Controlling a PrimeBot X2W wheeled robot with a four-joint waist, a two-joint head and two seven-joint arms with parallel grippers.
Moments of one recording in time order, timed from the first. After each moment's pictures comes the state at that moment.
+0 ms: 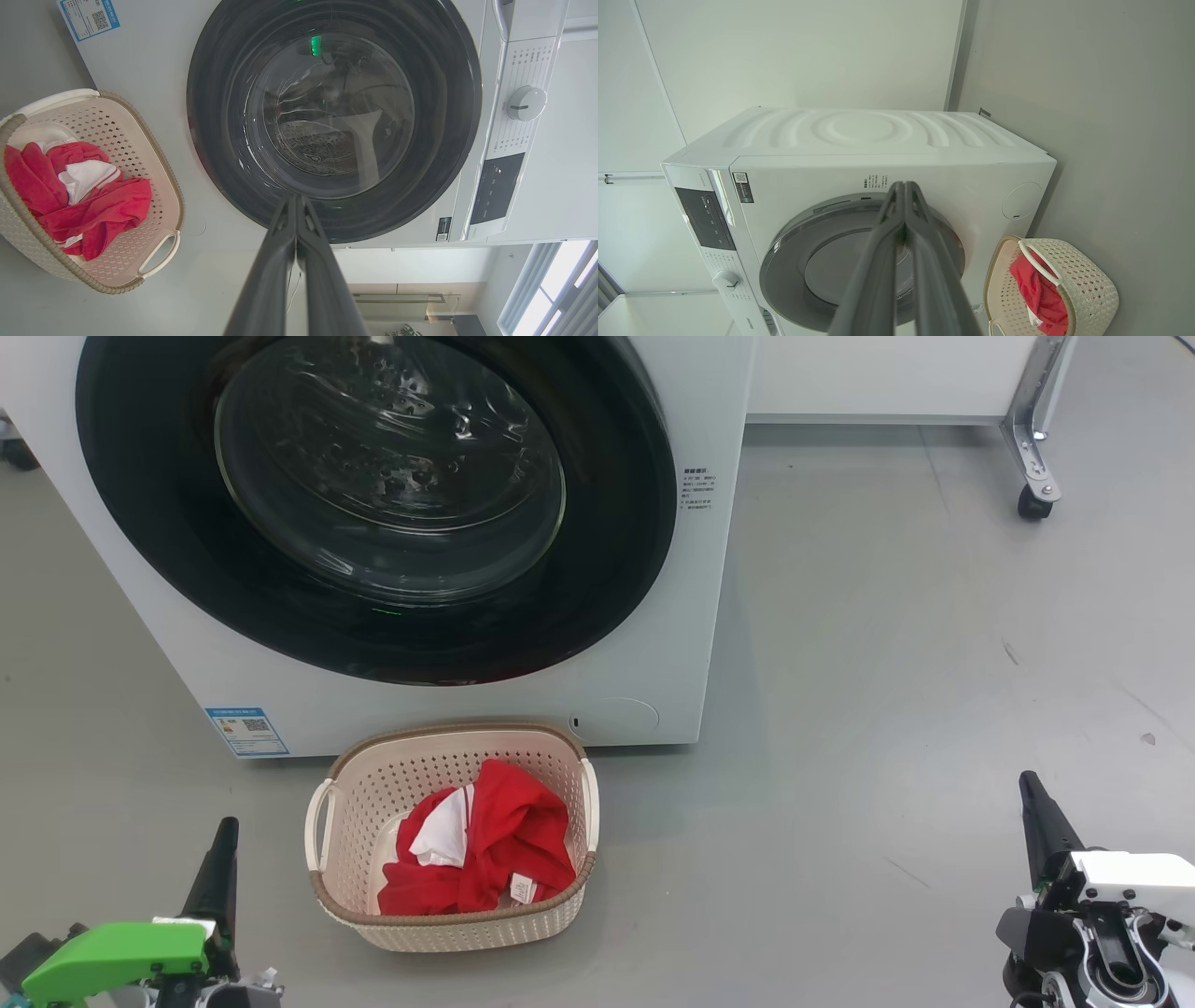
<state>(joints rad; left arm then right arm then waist) -0.05 0.09 0.00 0.28 -1.67 -0.12 0.05 -0.06 -0.07 -0.09 0.28 1.65 0.12 0.07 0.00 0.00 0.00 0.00</state>
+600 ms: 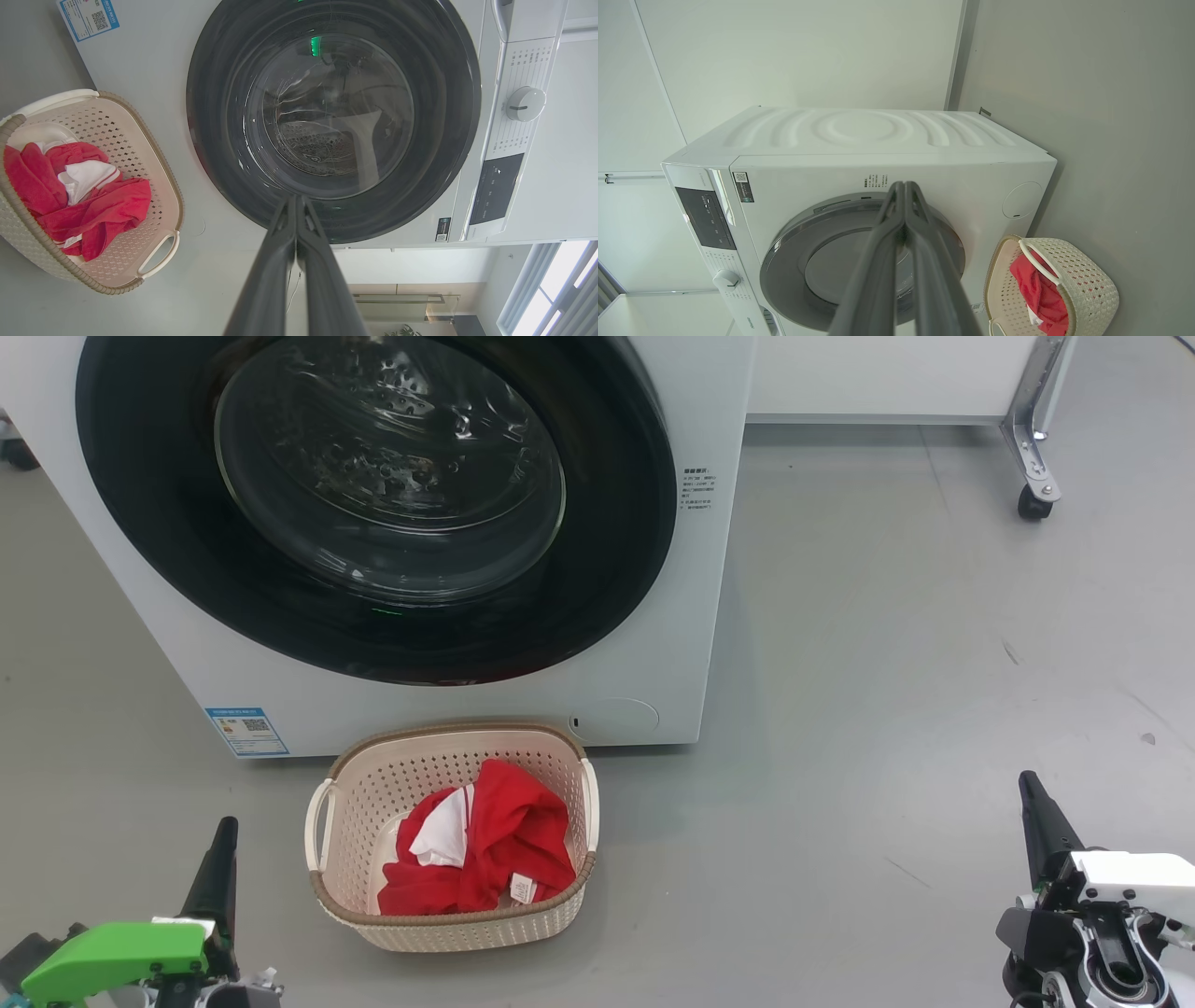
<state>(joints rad) -0.05 0.09 0.00 0.28 -1.67 -0.12 0.05 -0.06 -0.07 -0.09 0.28 1.65 0.12 0.07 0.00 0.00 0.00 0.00</state>
